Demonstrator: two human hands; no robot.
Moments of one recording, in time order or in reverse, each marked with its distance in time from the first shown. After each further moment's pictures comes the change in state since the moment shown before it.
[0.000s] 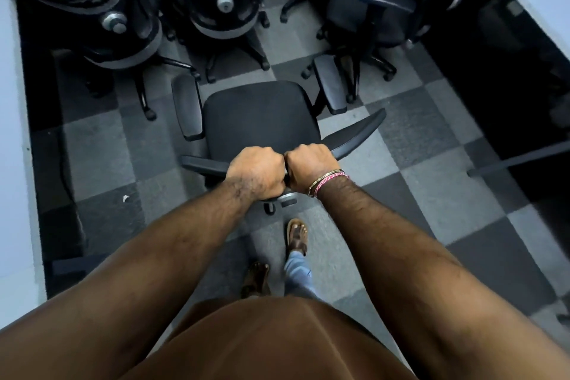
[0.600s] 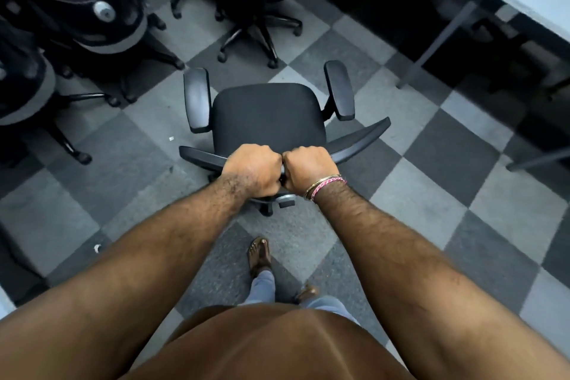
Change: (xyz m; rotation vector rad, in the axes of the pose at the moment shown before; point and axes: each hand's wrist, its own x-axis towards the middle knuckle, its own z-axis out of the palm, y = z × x) left_hand -0.082 0.104 0.017 0.171 0.078 0.475; right_hand -0.180 -0.053 0.059 0.125 0.049 0.469
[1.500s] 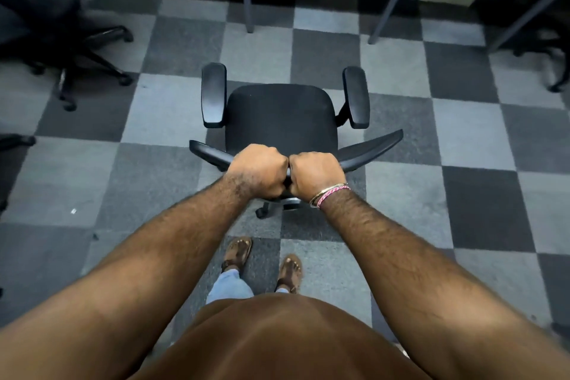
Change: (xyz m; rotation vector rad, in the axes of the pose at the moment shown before) left_hand -0.045 0.298 0.001 0.242 0.096 0.732; right_hand -0.346 0.037 0.069 0.141 0.011 0.720
